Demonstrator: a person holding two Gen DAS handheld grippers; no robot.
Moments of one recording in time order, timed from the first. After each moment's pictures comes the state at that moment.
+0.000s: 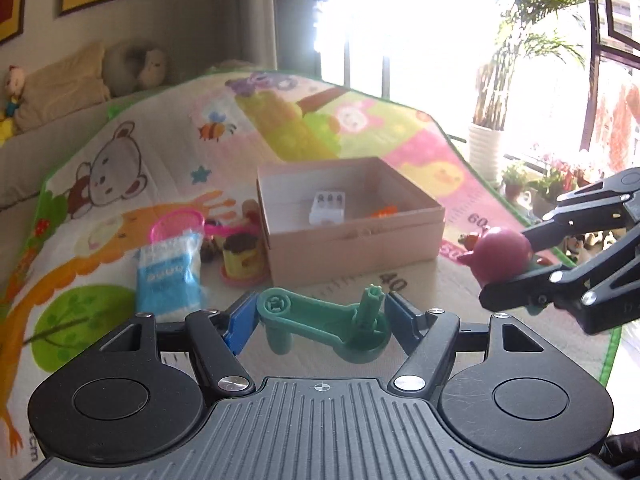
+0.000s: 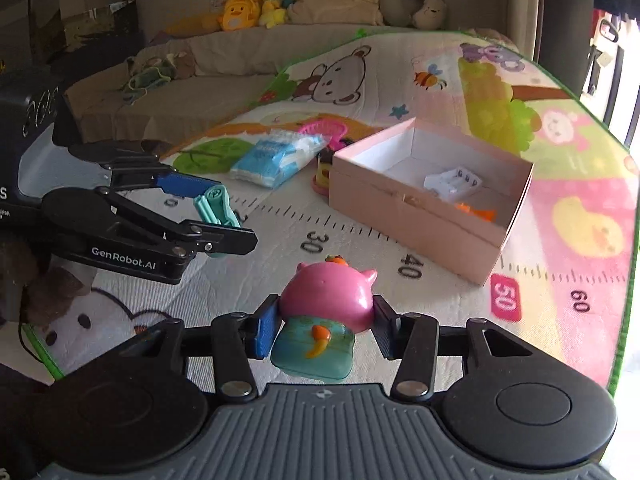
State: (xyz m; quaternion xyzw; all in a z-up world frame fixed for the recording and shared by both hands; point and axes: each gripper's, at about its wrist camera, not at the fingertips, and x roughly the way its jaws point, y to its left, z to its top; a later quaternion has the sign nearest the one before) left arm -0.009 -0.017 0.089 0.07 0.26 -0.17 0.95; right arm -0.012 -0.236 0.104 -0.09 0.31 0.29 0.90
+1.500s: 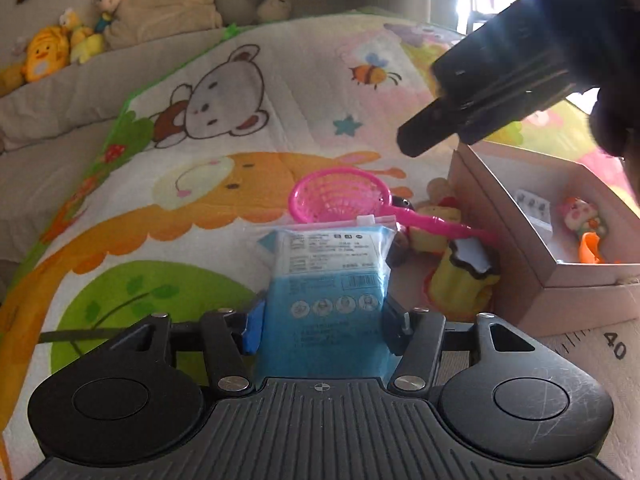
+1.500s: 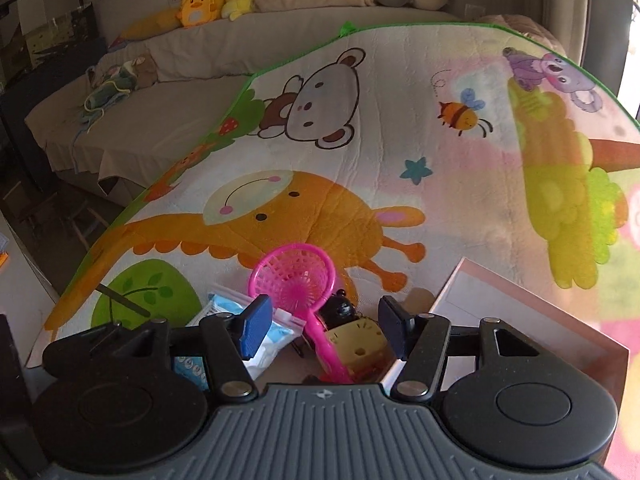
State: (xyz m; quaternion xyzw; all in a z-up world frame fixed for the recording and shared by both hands) left arm 0.133 0.084 0.021 0.00 0.32 -0.02 0.95; right arm 0.252 -0.050 0.102 -0.11 0.39 0.27 0.87
